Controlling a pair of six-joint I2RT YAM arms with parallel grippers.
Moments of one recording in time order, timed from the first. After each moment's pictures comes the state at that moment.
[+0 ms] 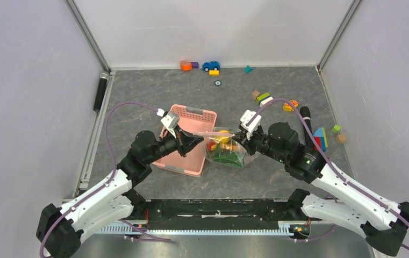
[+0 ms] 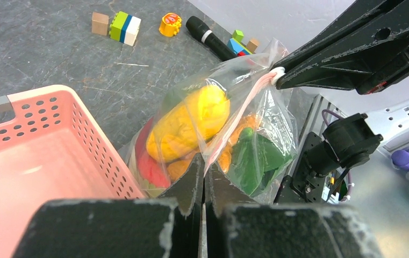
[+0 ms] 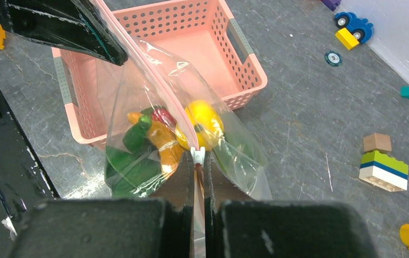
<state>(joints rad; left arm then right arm) -0.66 0.81 0.48 0.30 0.34 -0.38 0.86 0.85 0.85 -0.32 -0.01 -0.15</state>
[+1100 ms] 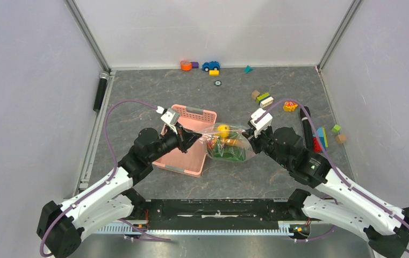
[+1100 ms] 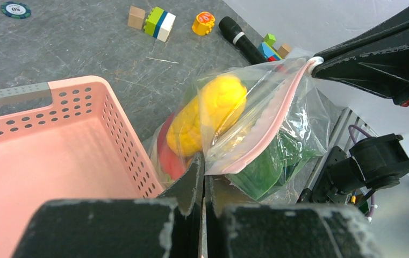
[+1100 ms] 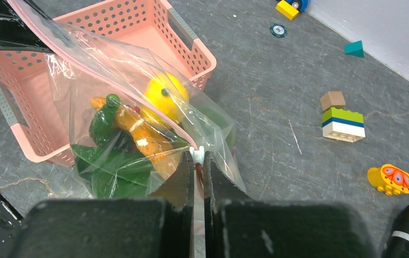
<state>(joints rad) -0.67 0.85 0.52 0.24 0.21 -0.38 0.86 0.77 0.79 -0.32 0.22 -0.08</state>
